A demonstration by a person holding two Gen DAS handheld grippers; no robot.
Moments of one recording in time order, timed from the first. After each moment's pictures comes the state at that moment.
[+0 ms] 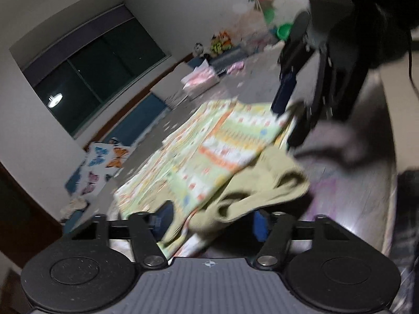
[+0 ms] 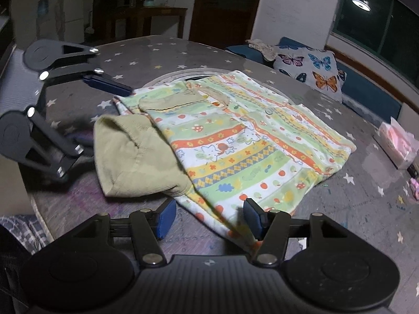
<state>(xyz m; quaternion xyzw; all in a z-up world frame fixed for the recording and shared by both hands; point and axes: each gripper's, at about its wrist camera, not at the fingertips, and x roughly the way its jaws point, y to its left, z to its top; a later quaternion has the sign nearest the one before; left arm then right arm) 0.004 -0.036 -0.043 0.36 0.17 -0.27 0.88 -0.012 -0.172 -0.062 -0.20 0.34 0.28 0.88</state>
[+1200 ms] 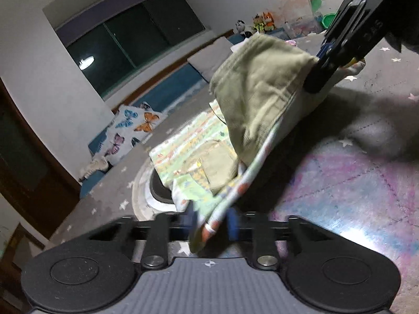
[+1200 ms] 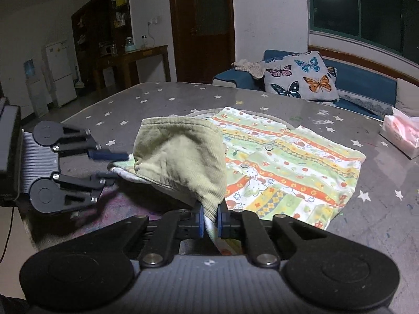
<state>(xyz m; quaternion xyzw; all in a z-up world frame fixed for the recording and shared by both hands) 0.044 0.009 -0.051 0.32 0.21 -0.18 0.91 0.027 -0.167 -0.035 -0.06 0.31 0.28 0.91</state>
